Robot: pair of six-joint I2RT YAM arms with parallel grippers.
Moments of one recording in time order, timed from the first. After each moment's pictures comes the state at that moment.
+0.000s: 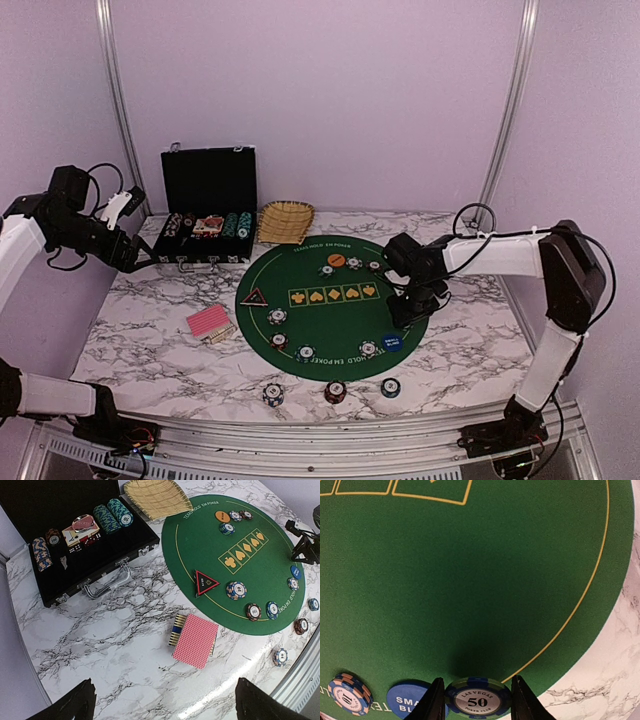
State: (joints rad) left arm 0.04 1.15 1.21 -1.03 0.45 0.42; right arm 0.63 1.77 1.15 -0.75 0.12 0.23
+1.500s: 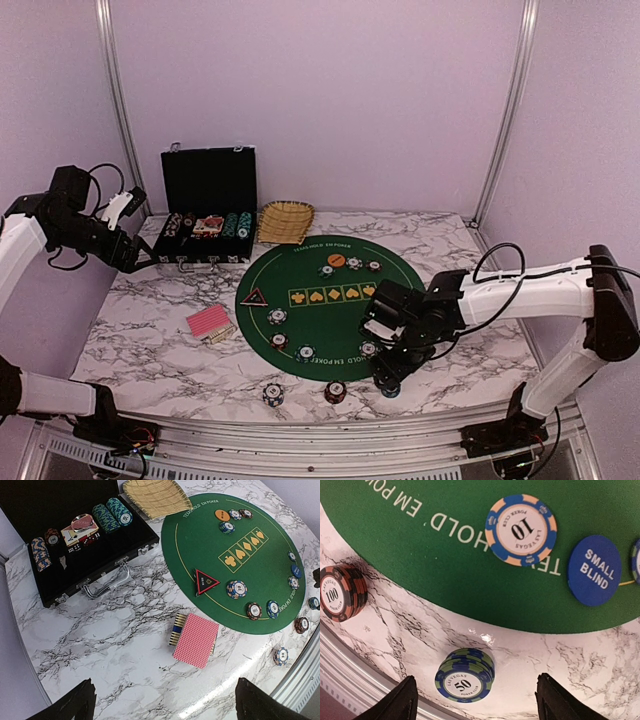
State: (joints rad) left arm 0.04 1.15 1.21 -1.03 0.46 0.43; right arm 1.02 1.53 0.96 -0.84 -0.01 0.35
